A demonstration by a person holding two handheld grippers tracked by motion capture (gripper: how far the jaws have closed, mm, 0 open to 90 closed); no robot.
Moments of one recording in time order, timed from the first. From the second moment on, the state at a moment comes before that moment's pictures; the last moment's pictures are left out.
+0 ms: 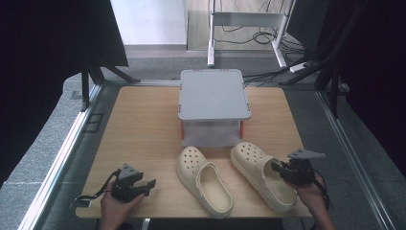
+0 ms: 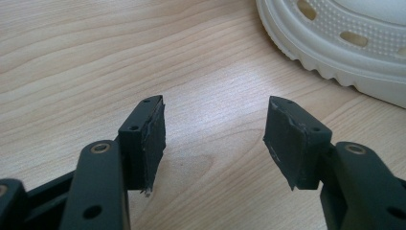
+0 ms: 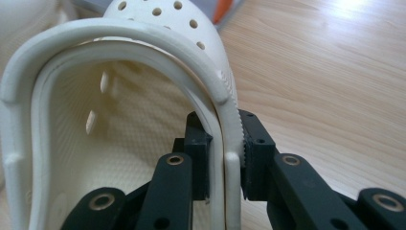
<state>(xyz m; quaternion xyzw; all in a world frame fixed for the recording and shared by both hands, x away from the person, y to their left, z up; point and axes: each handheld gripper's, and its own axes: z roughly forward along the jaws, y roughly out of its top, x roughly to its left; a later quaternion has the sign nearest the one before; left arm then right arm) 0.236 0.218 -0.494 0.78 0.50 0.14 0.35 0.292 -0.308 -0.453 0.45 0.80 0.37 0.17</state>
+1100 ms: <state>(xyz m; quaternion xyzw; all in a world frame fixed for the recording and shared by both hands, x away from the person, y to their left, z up) 0.235 0.220 -0.495 0.78 0.50 0.14 0.36 0.313 -0.191 -0.462 0.42 0.81 0.36 0.19</state>
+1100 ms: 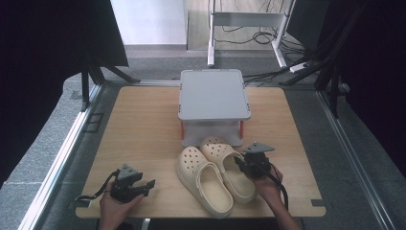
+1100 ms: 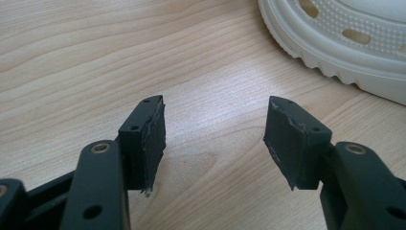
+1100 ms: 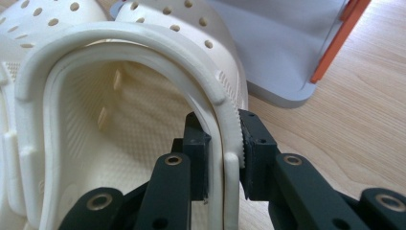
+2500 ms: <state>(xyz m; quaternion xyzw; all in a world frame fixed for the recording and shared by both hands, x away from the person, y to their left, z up) 0.235 0.219 -0.494 0.78 0.50 0.14 0.36 0.276 -0.164 -0.431 0.37 0.86 0.34 0.09</state>
